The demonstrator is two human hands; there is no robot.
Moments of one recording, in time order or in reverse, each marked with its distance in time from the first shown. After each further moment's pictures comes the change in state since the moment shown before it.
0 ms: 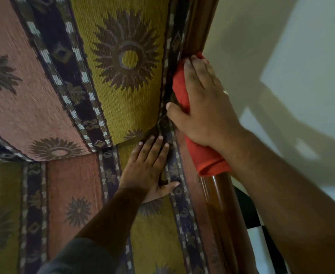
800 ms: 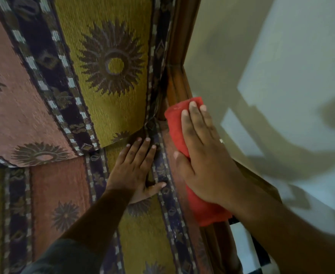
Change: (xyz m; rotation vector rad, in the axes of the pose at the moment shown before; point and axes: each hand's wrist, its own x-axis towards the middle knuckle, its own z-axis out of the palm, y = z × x) left_hand -0.002 -0.003 -0.003 -0.005 0.011 0.014; right_hand -0.098 0.004 -0.002 -0.013 -0.114 -0.018
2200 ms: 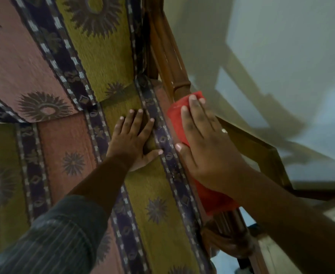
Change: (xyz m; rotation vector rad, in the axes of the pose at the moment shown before) left_hand -0.047 0.026 0.001 0.123 -0.087 -0.033; right_hand -0.119 -0.017 0.014 -0.056 -0.030 0.015
